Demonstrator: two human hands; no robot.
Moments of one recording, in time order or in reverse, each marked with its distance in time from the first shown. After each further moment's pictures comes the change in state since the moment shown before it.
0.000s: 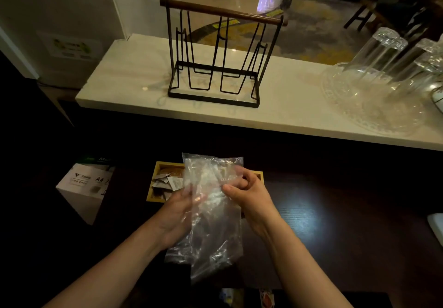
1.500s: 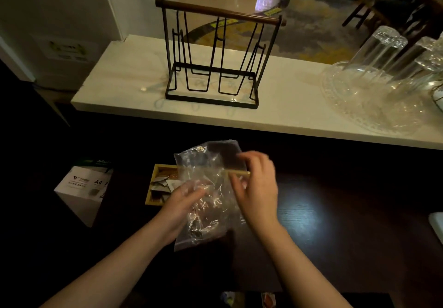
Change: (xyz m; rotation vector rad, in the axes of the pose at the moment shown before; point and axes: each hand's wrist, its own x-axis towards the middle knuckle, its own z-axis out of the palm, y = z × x) left_hand 0.029 -0.011 -0.016 0.309 0.221 0.022; right_hand -0.005 -0.023 0.011 -1.097 0.429 -0.745
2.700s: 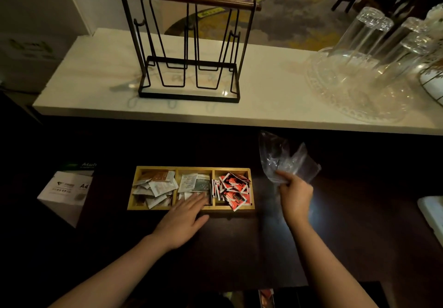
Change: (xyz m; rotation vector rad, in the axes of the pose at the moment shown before) left_hand 0.040 -0.056 0.010 1.425 -0.232 0.276; right_hand -0.010 0.155 -0.018 -0.145 0.050 0.567
